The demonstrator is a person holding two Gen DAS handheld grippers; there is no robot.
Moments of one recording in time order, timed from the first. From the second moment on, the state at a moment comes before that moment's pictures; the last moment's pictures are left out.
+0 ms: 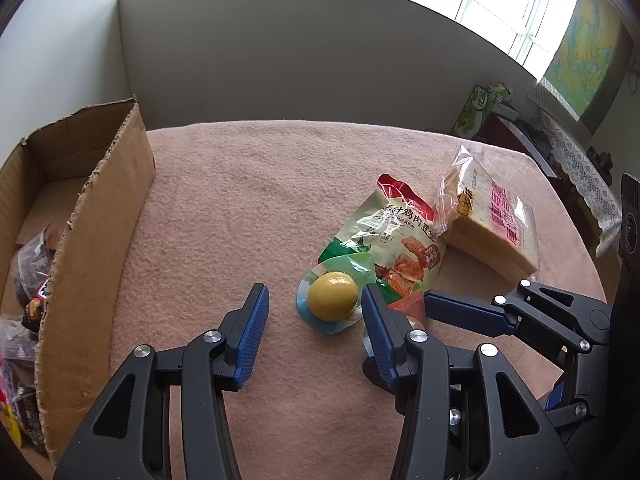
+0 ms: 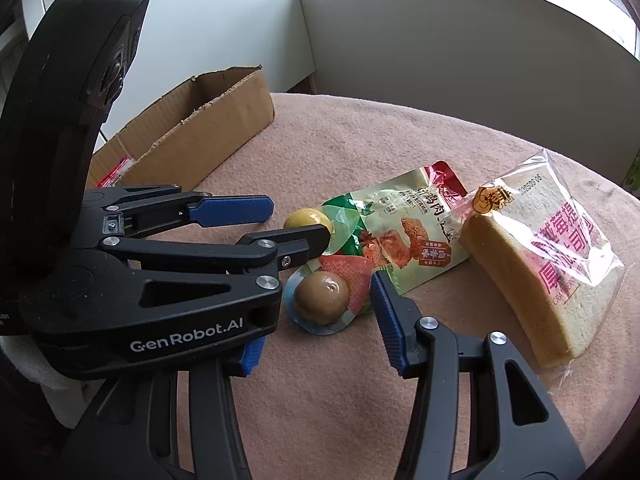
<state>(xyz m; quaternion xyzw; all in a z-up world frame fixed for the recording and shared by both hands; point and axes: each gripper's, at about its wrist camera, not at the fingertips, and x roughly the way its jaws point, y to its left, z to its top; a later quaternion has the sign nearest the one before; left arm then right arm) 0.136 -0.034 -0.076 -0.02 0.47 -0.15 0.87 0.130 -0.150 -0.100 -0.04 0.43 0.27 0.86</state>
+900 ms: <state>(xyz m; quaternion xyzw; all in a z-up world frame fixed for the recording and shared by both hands) 0.131 -0.021 -0.081 -0.02 0.46 -0.13 0.88 0.114 -0.138 -0.105 -0.10 0.42 0.27 0.86</state>
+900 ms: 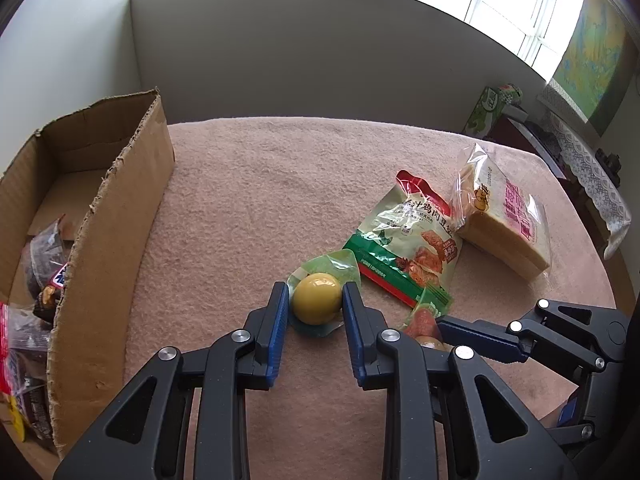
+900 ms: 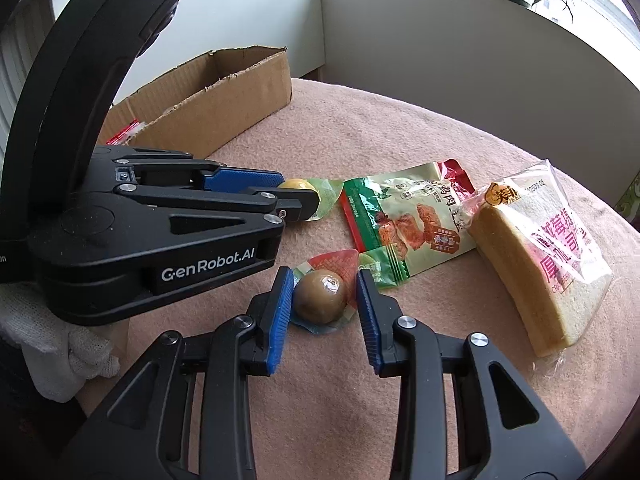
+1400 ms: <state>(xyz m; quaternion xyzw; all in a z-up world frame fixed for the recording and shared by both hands) 0.119 -0.007 -0.068 -0.03 0.44 -0.12 0.89 0.101 -0.154 -0.086 -0.07 0.40 0.27 0.88</state>
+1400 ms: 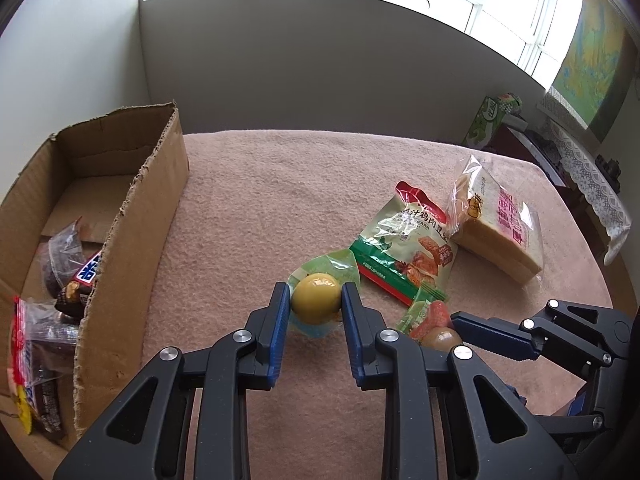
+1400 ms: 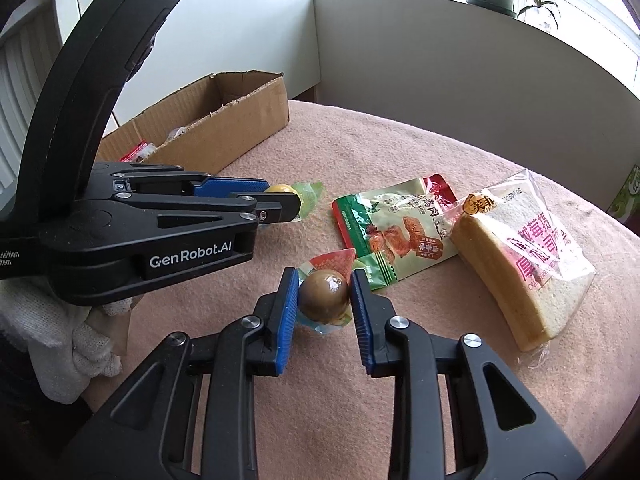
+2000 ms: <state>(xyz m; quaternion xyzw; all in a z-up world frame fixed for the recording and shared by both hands) 0.086 0.001 -0.012 -0.03 0.36 -0.12 0.92 0.087 -0.160 -0.035 -0.05 0.35 0.26 0.90</state>
